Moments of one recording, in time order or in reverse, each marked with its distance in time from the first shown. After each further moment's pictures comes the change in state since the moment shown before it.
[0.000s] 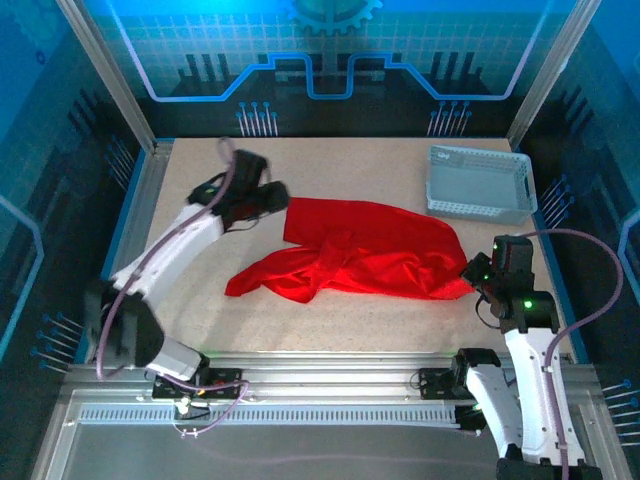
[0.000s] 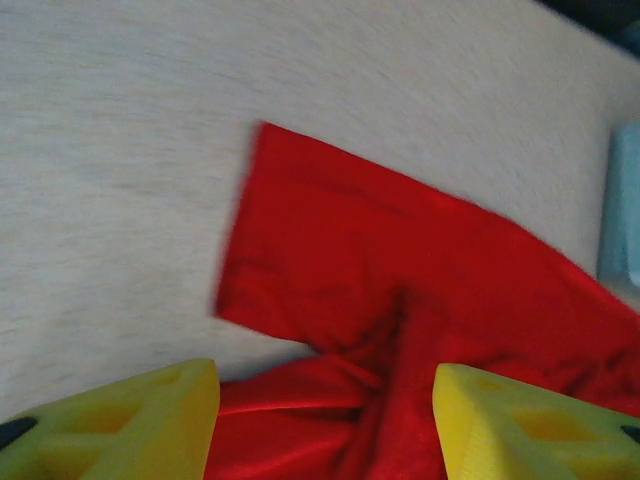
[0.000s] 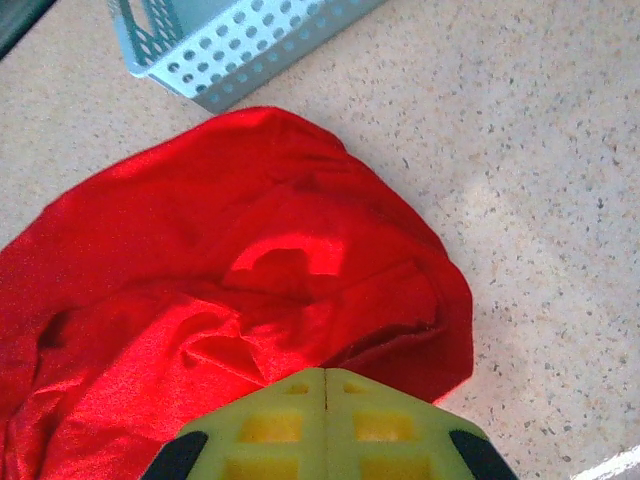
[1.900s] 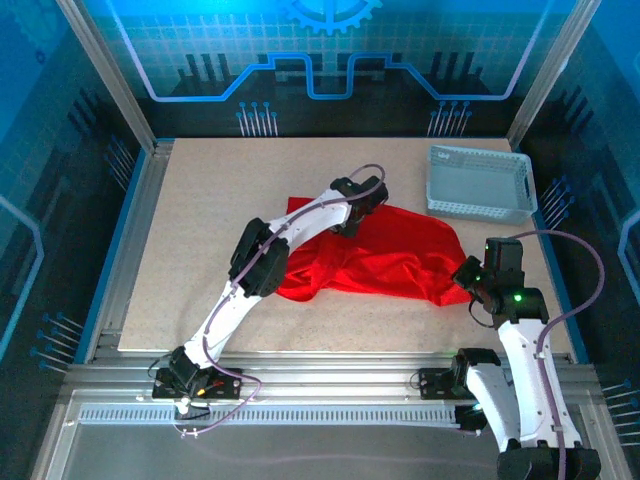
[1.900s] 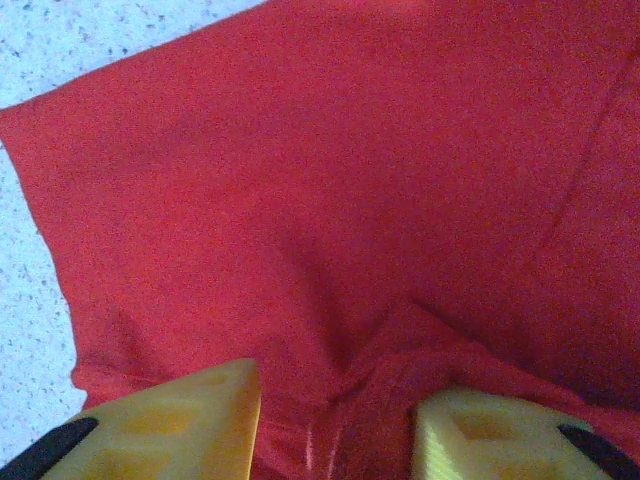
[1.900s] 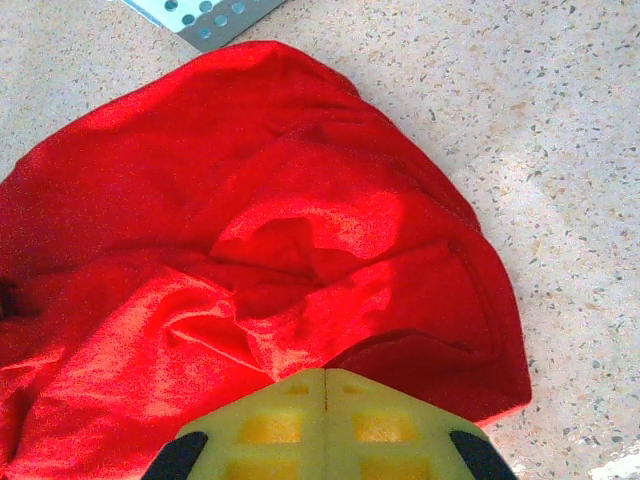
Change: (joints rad) left arm -0.289 0.925 0.867 -0.497 -0.445 0.219; right arm -0.004 0.041 -0.090 0.089 -0.079 -0.020
